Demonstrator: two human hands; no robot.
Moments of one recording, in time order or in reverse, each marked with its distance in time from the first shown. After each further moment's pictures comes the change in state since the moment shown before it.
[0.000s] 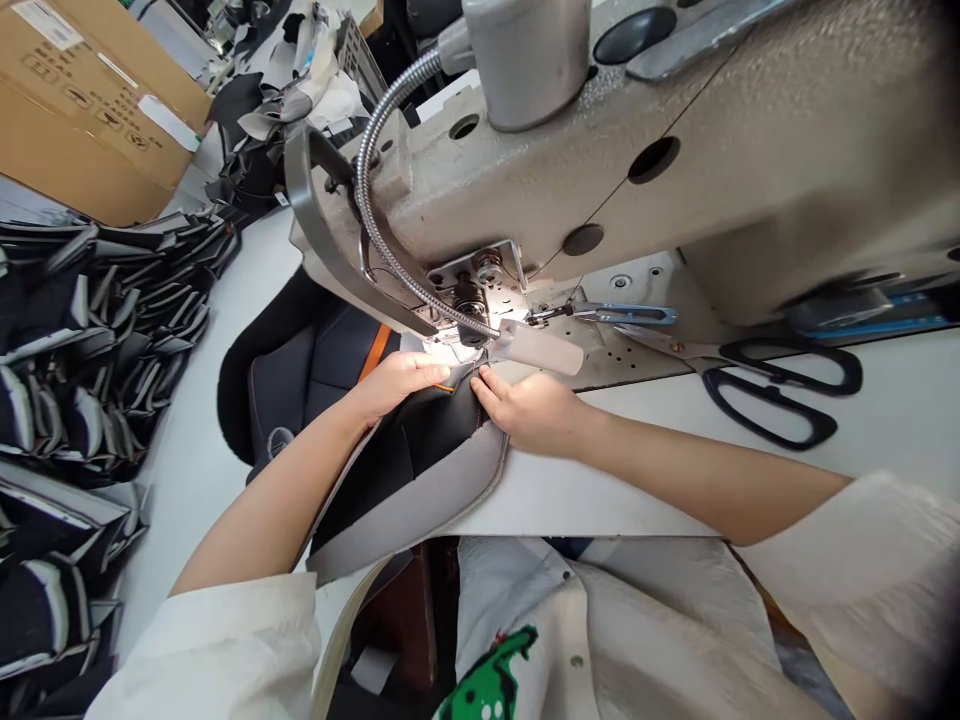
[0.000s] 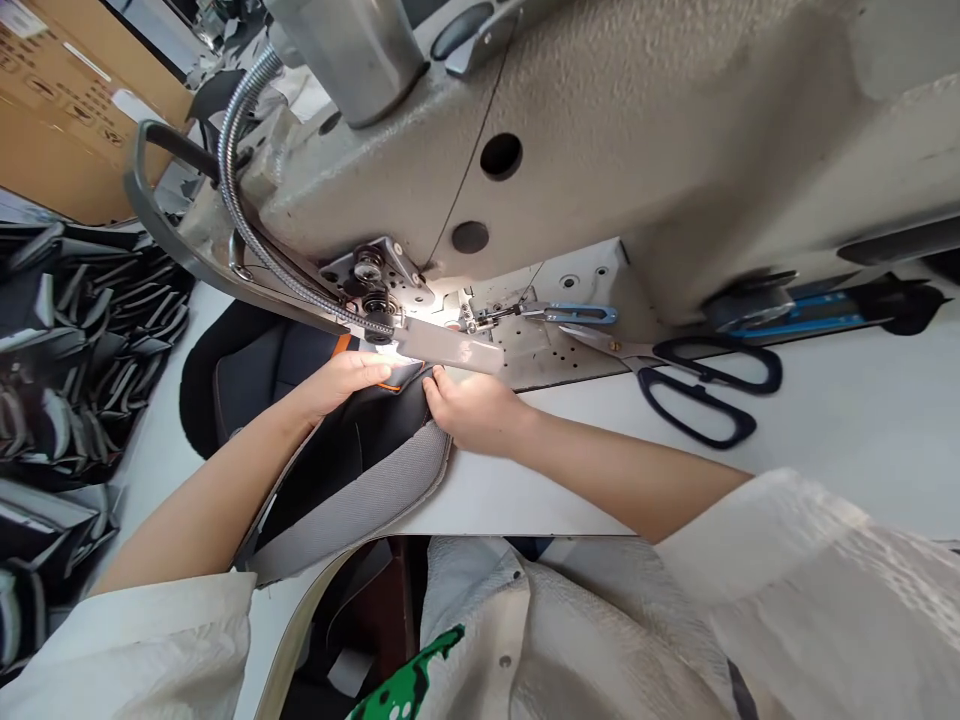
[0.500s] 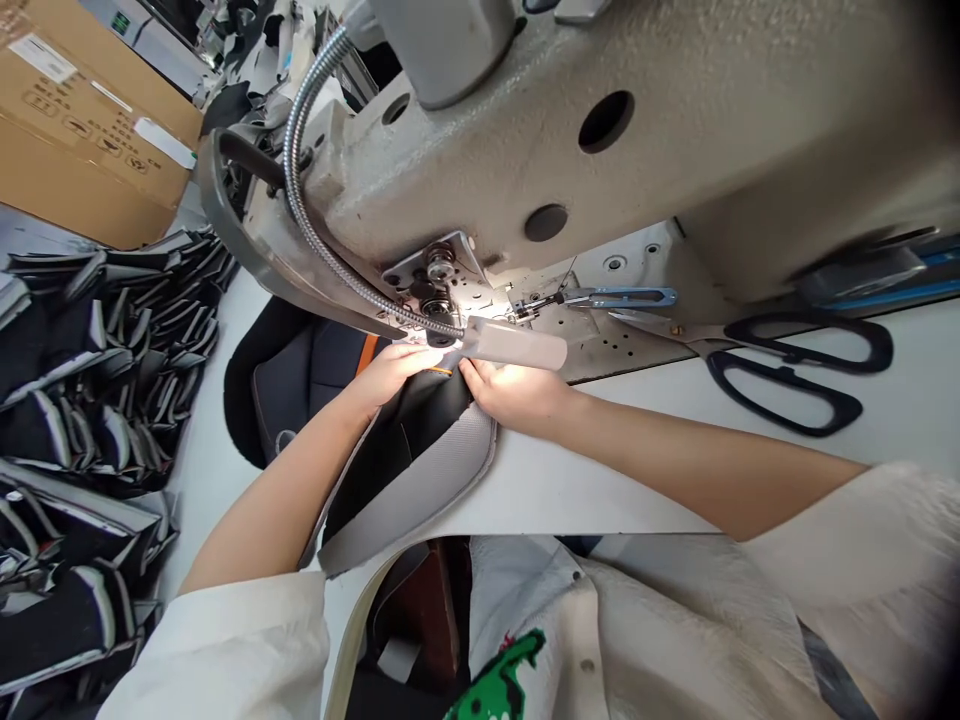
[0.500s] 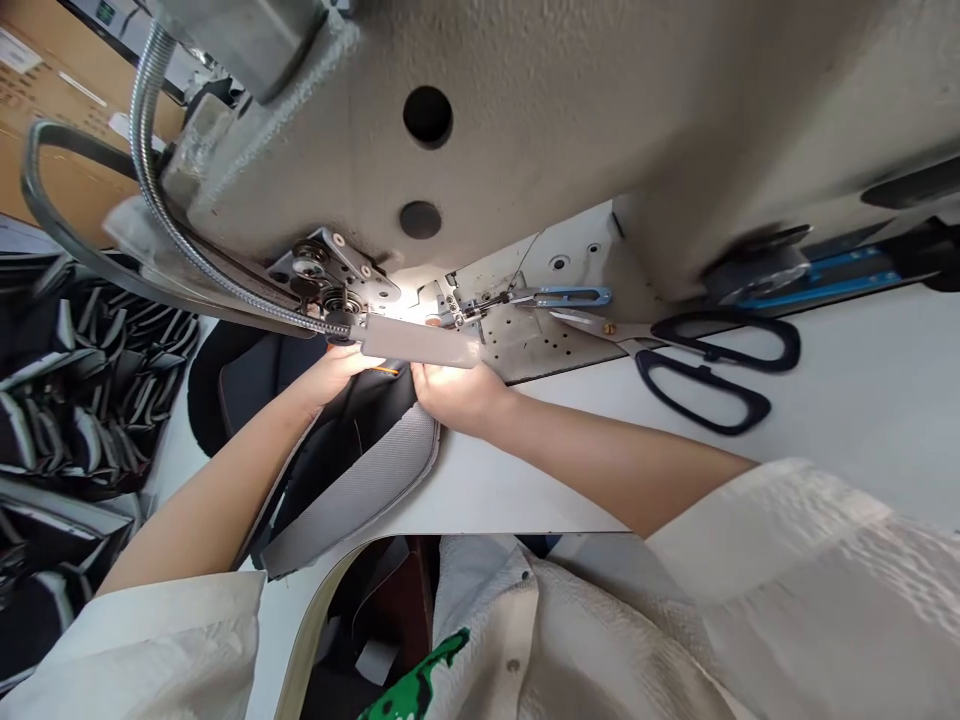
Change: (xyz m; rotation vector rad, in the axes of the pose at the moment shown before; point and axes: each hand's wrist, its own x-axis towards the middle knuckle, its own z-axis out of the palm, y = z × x) left_hand 0.012 0.004 0.008 -0.110 0.060 0.003; right_hand 0.015 0.004 0.011 -0.079 0.190 0.104
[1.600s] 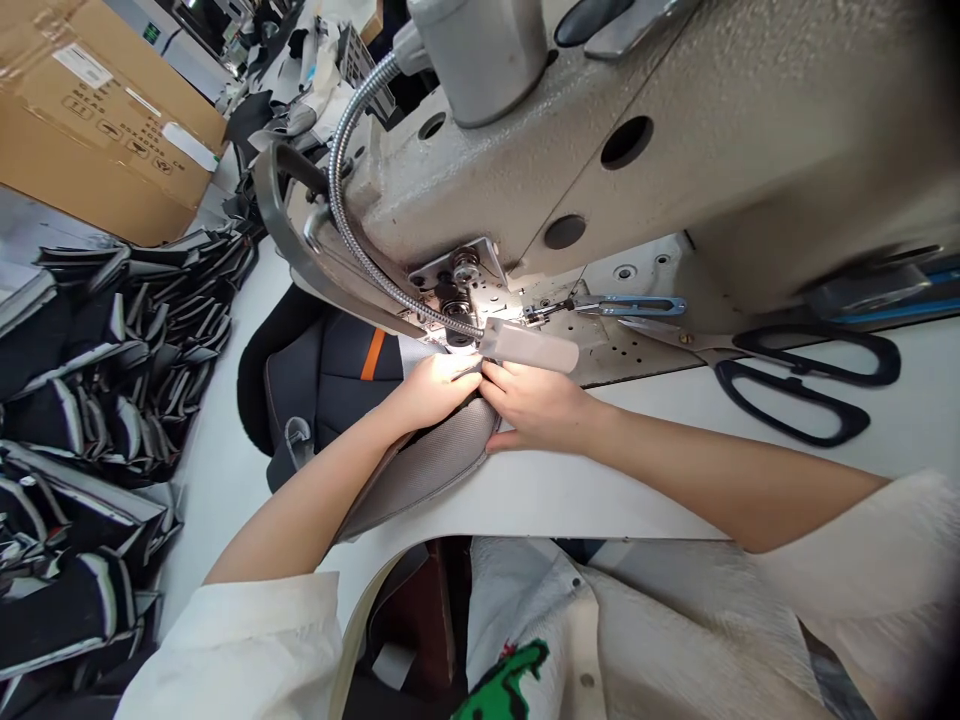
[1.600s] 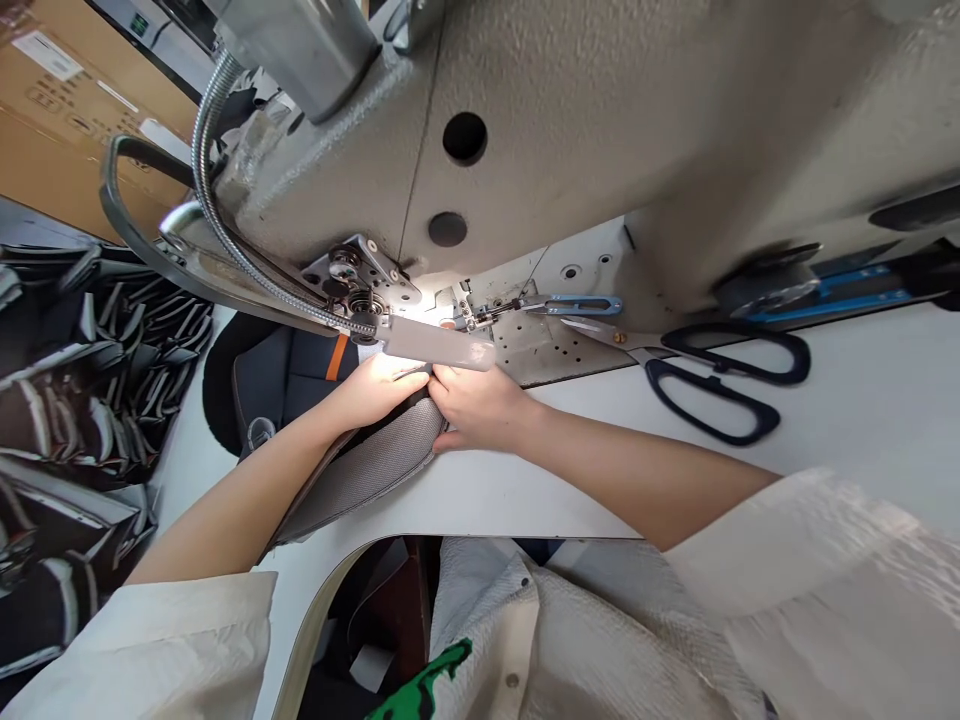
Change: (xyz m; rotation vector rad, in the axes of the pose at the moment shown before) left_hand -0.010 0.018 0.041 0.809 -0.036 0.323; right_hand -0.014 0.008 -0.009 0.241 -0.088 -0.051
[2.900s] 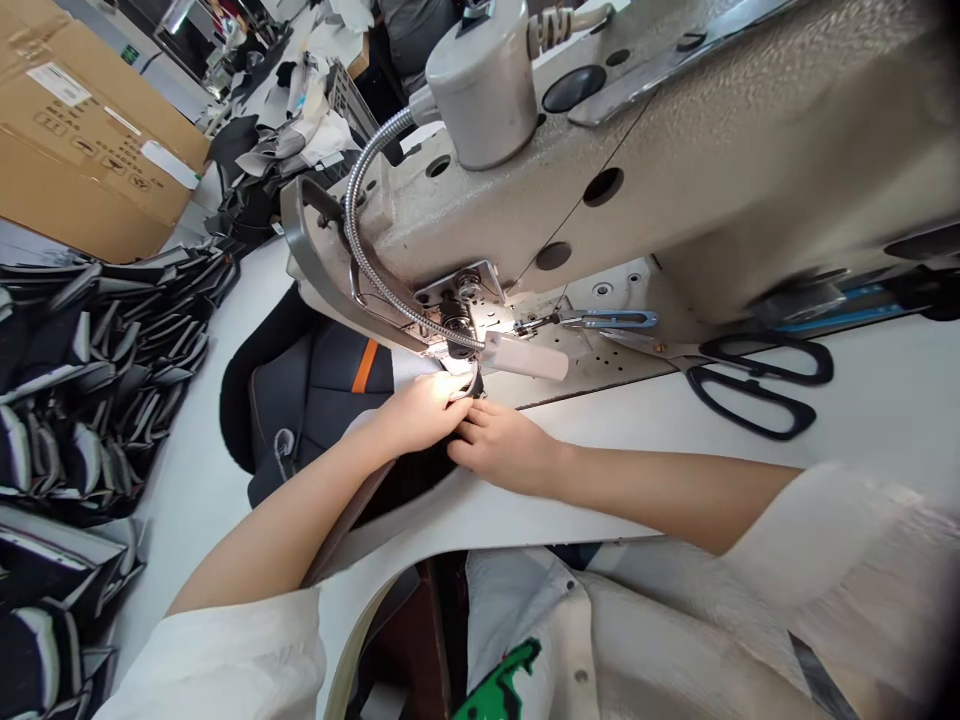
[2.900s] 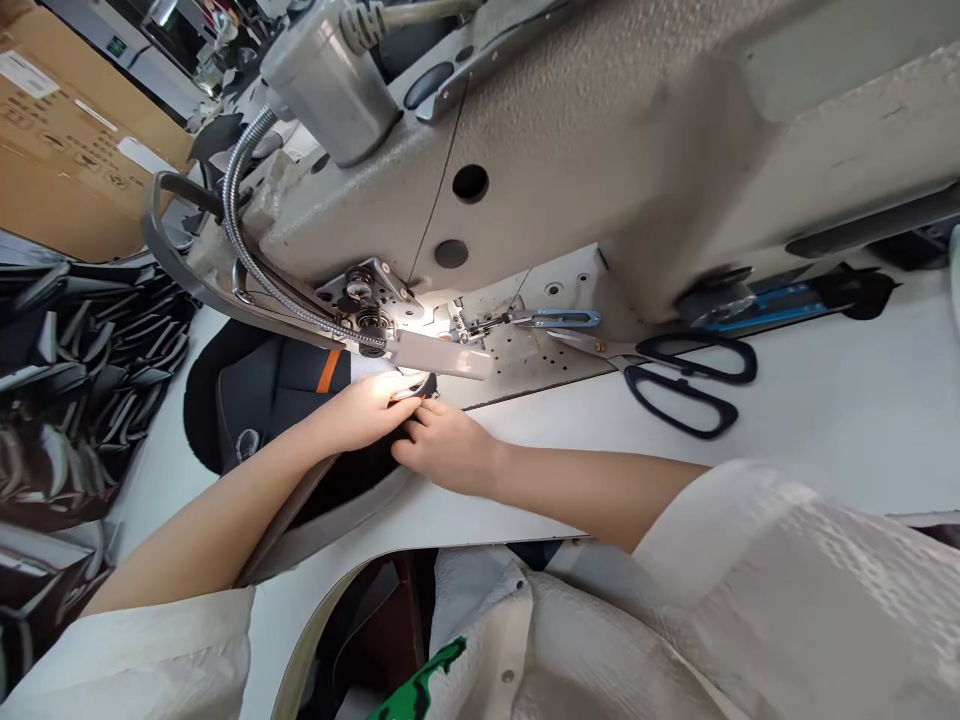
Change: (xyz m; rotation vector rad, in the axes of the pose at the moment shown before) left_hand -0.013 0.001 -0.008 0.365 -0.117 0.008; right_hand 0.008 -0.036 0.007 0.056 0.117 -0.135
